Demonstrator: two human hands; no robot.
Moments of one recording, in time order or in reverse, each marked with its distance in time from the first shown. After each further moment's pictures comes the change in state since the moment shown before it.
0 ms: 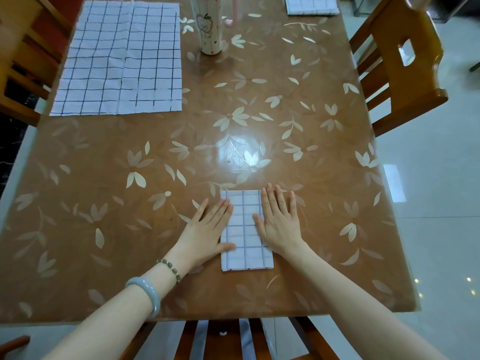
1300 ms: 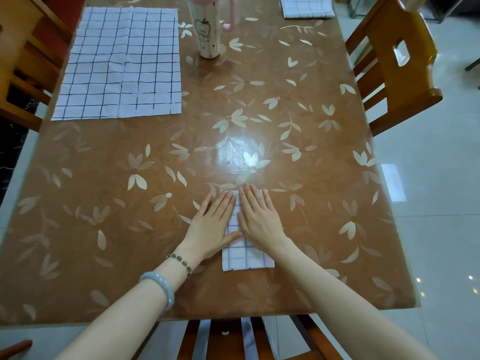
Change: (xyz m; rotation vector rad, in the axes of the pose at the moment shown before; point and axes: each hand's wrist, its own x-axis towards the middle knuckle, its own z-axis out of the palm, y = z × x) left_hand 0.016 0.008 -0.021 -0.054 -0.042 -0.087; right_hand 0.011 -0.040 -0.016 0.048 0.006 -0.150
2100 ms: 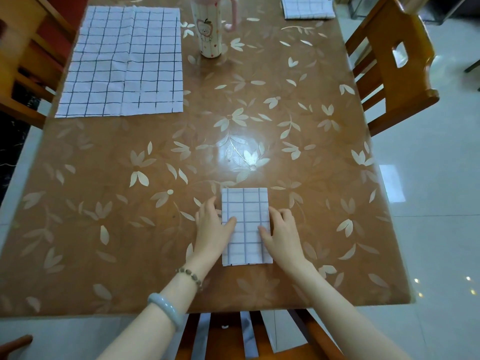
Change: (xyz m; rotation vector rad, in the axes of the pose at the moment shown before) left_hand -0.010 0.041 -0.038 -0.974 0.224 -0.693; right_hand -0.055 0.013 -0.016 0.476 0.081 0.338
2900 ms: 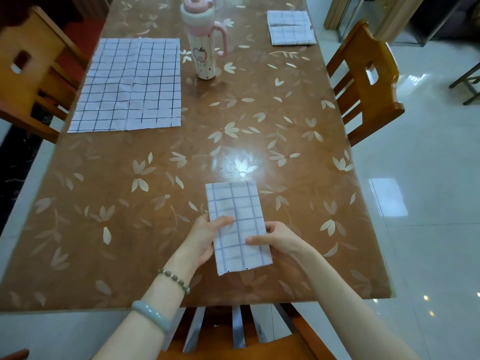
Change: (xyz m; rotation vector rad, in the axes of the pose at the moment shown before) left_hand -0.037 0.046 -0.029 -0.870 -0.323 -0.350; right_hand -0.012 -0.011 -0.068 0.764 -0.611 0.324
